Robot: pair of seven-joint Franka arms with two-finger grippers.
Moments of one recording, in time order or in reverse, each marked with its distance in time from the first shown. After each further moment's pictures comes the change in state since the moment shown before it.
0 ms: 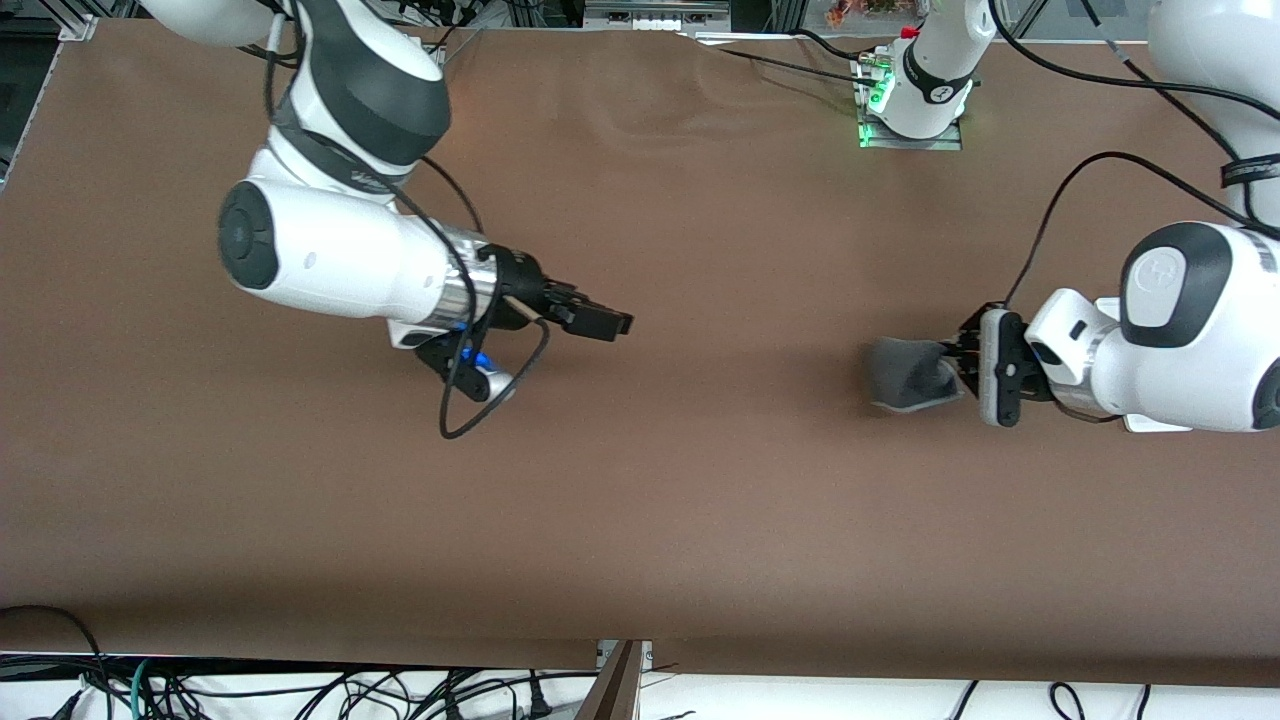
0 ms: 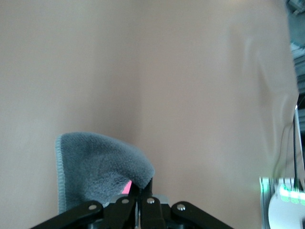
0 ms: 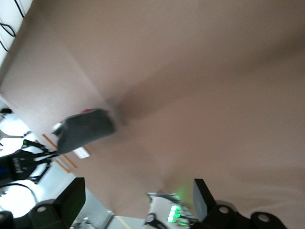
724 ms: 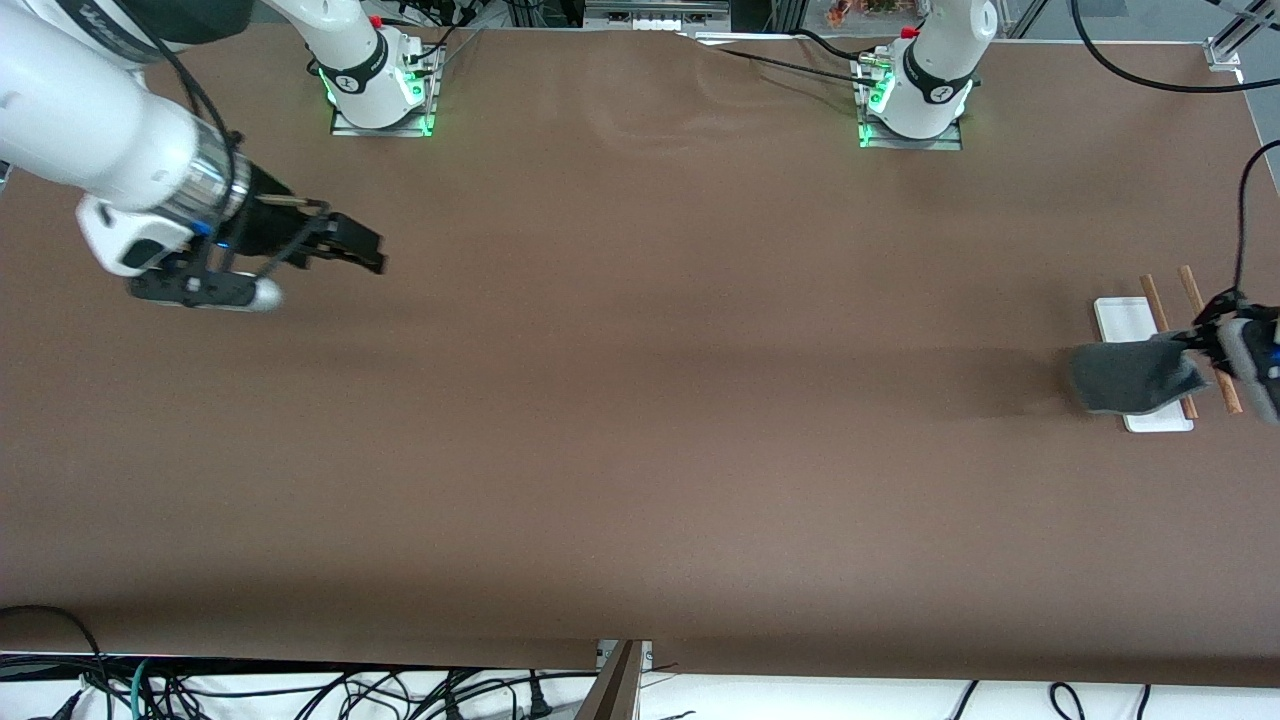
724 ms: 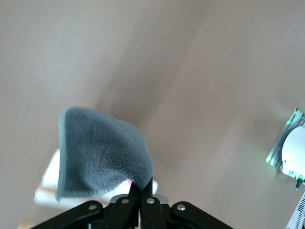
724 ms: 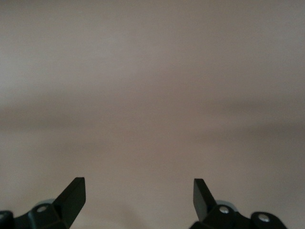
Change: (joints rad) left arm 0.135 -0.011 0.307 0.052 0.217 -0.001 0.004; right arm -0.011 -0.478 -0.372 -0.407 -0.230 -0.195 -0.628
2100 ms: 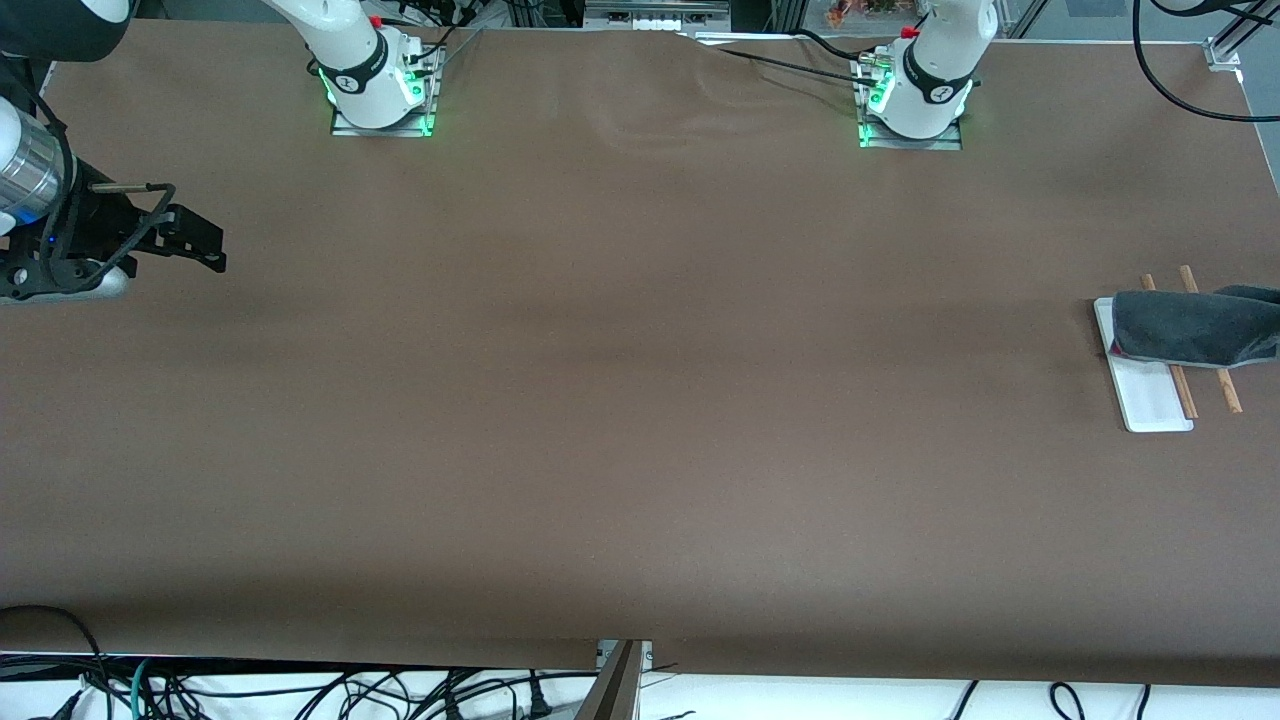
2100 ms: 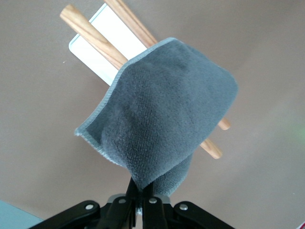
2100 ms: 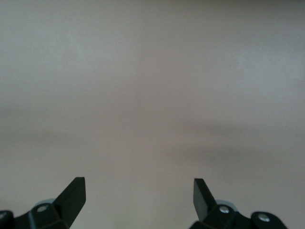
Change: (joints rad) left arm 0.171 0.124 0.134 -0.008 0.033 0.187 0.026; right arm 0.004 -0.061 -0.183 -0.070 -0.135 0.004 -0.343
